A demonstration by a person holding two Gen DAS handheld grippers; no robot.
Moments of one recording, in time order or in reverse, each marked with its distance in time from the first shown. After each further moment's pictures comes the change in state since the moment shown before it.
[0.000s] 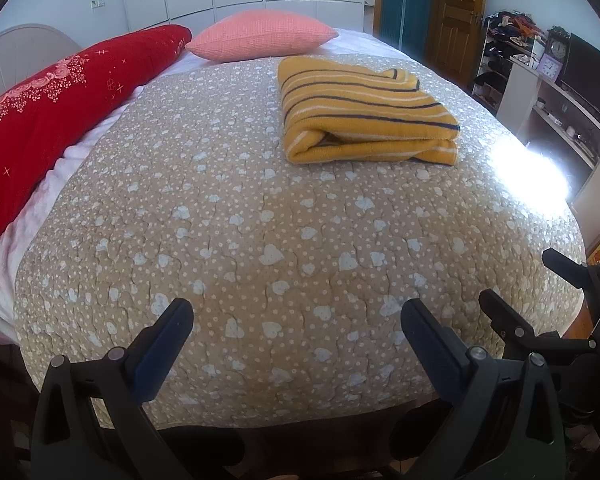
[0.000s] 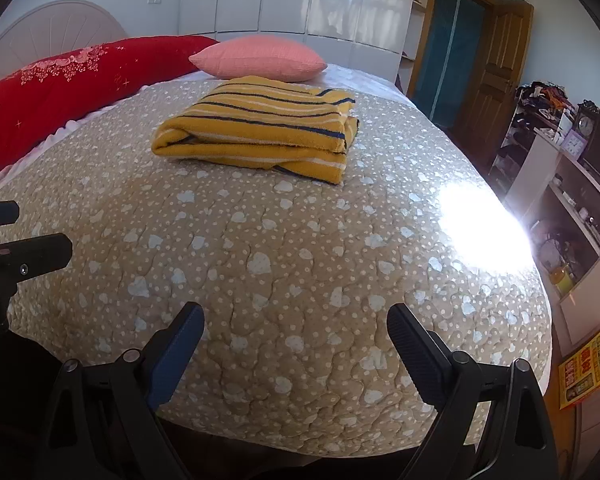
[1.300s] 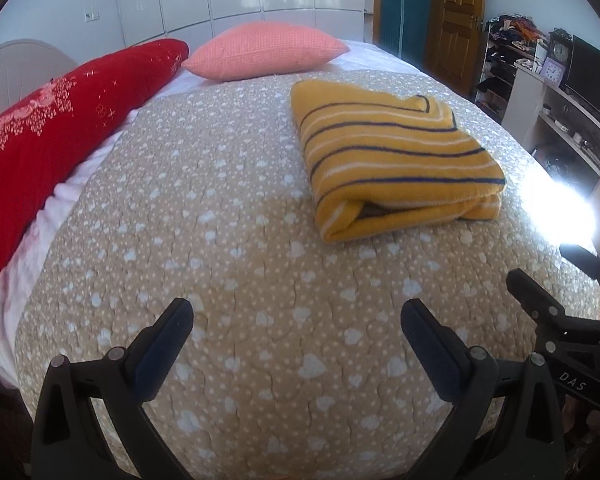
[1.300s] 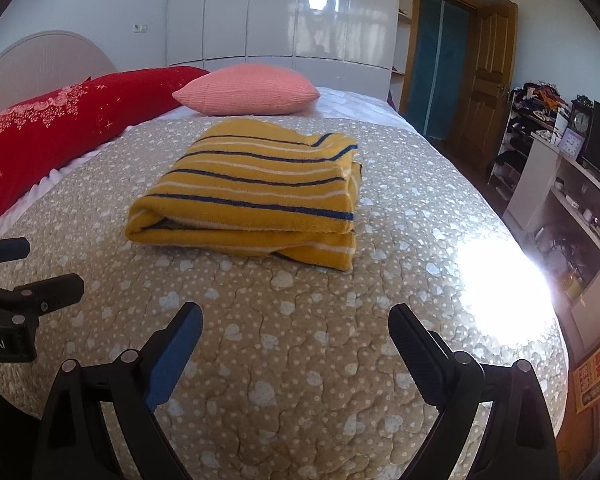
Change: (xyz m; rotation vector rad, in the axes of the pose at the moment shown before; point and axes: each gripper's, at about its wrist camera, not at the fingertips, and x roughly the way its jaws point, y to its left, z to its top) left arm 0.038 0.025 0.071 0.035 -0.051 0.016; right arm 0.039 -0.014 0.067 0.099 -0.084 0.010
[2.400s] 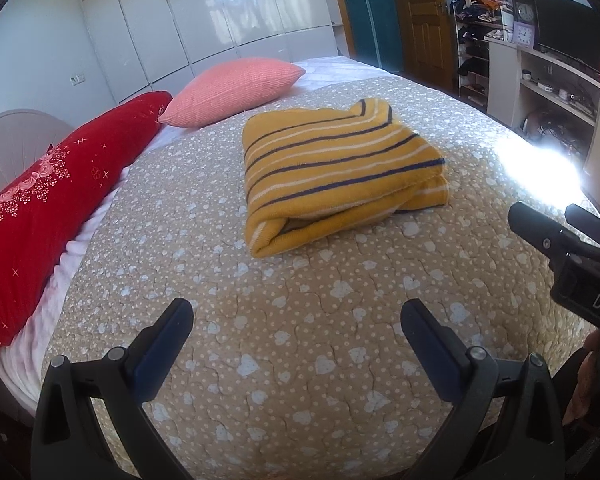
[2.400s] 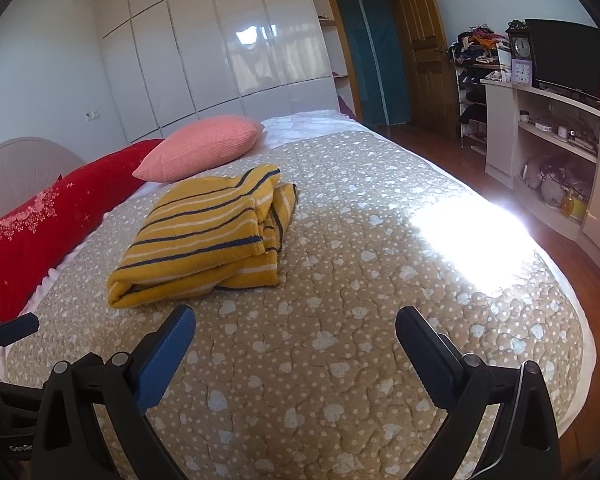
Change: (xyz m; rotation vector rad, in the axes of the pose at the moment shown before) left arm -0.026 -0.079 -0.016 0.173 -0.088 0.082; right arm -0.031 -0.067 -0.020 0.299 -0.127 0.030
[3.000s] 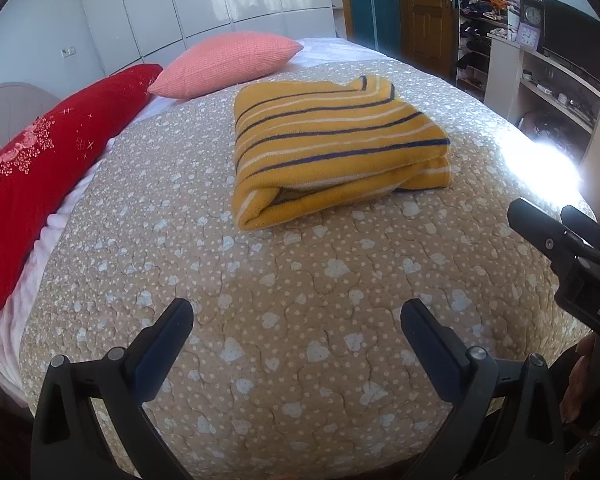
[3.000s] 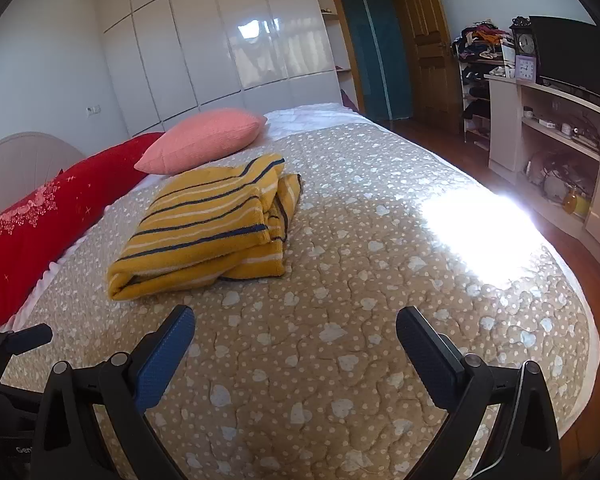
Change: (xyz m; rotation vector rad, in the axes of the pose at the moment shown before) left arm 0.021 0.008 -0.007 -0.051 0.079 -0.069; right arm 0.009 0.009 -0.005 -0.015 0.026 0.007
